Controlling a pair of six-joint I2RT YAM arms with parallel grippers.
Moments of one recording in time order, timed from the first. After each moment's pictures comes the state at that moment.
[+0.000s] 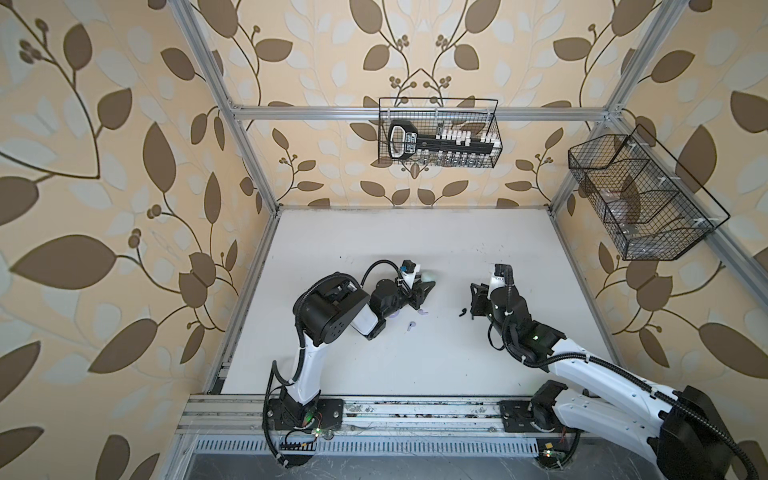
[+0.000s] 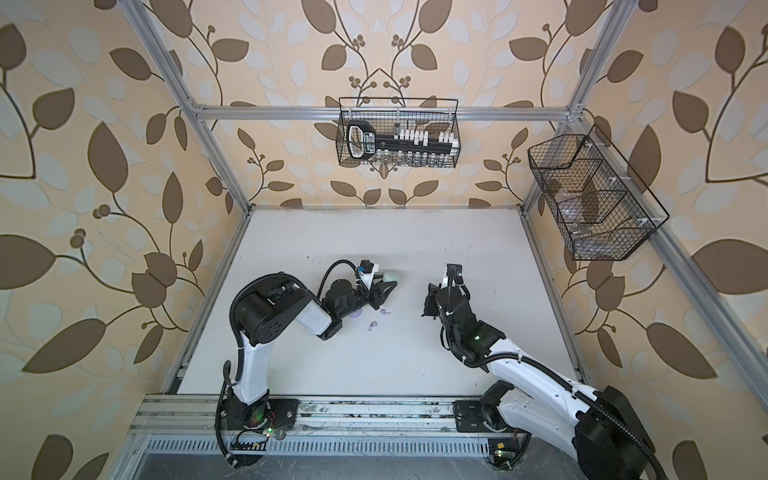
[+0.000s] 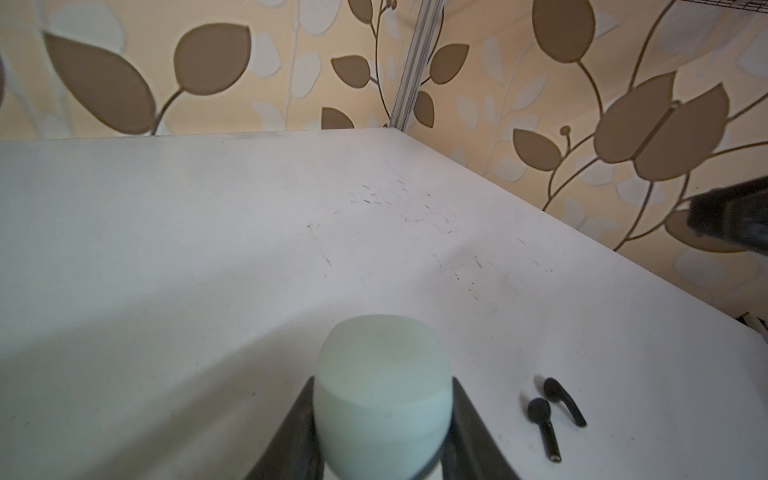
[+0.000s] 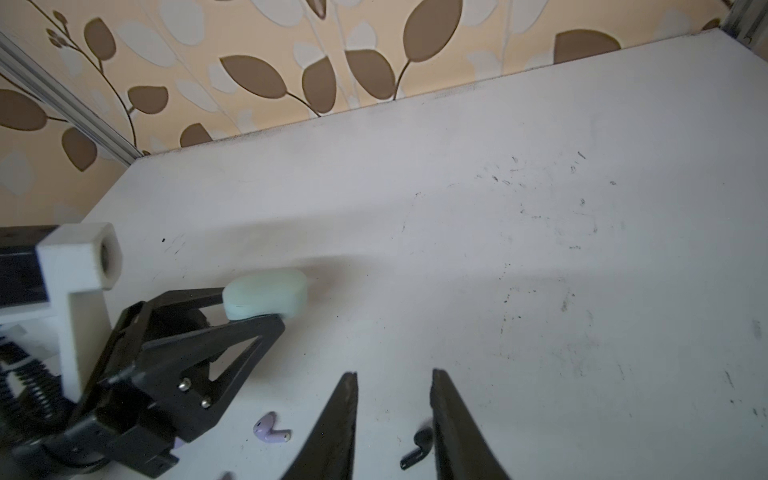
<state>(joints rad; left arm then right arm) -0.66 2.09 0.72 1.25 0.23 -0.28 0.62 0.98 0.47 0.04 0.43 0.49</state>
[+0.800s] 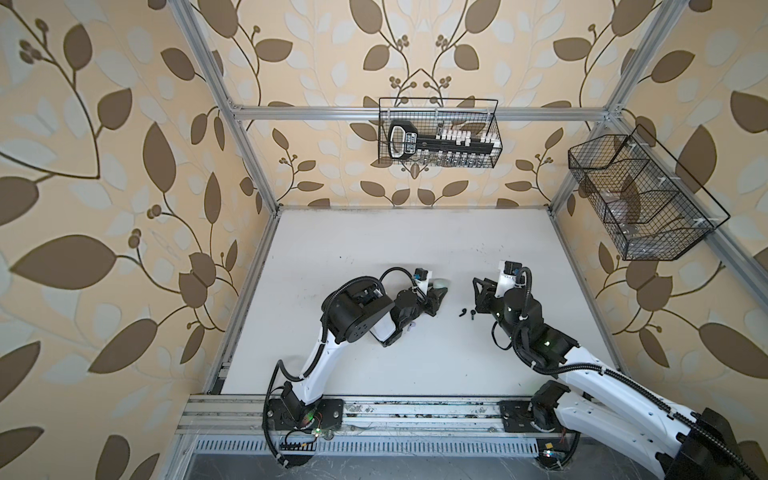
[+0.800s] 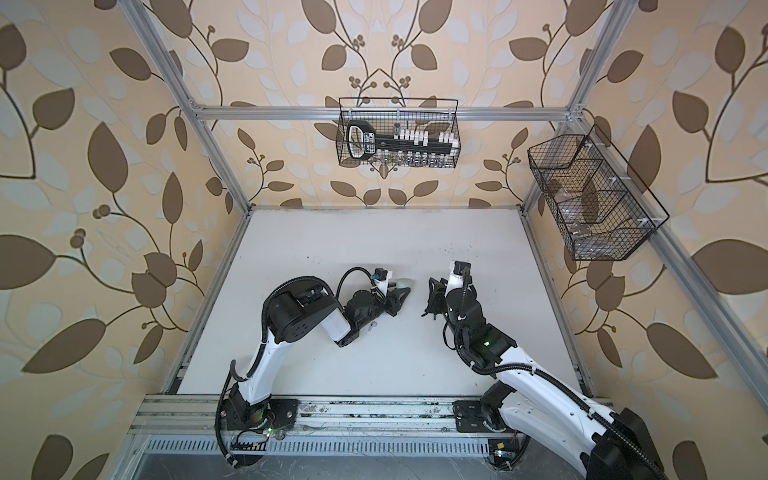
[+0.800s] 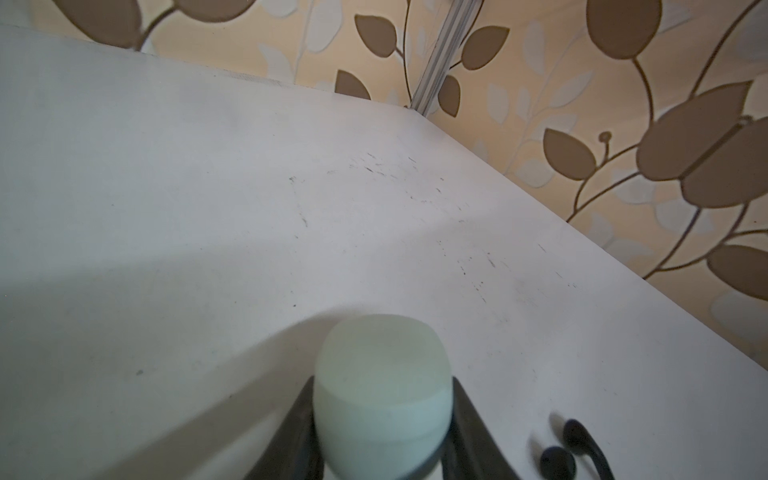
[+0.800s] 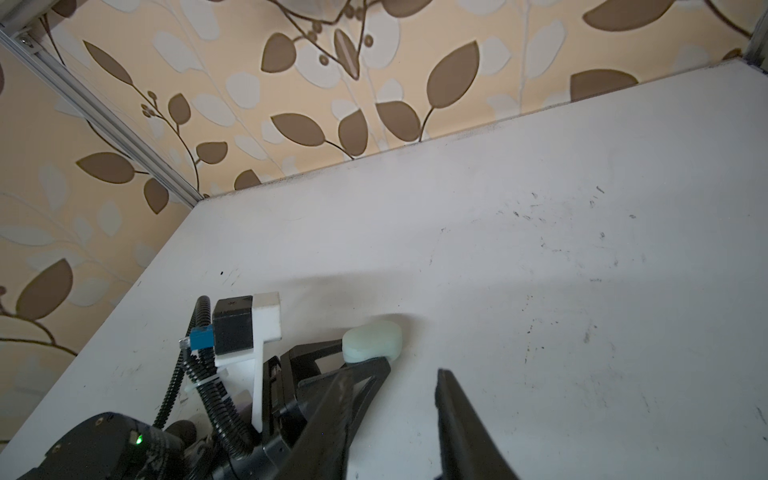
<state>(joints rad) -0.78 2.25 0.82 1.30 0.01 -0.40 0.61 0.86 0.47 0.05 0.40 0.50</state>
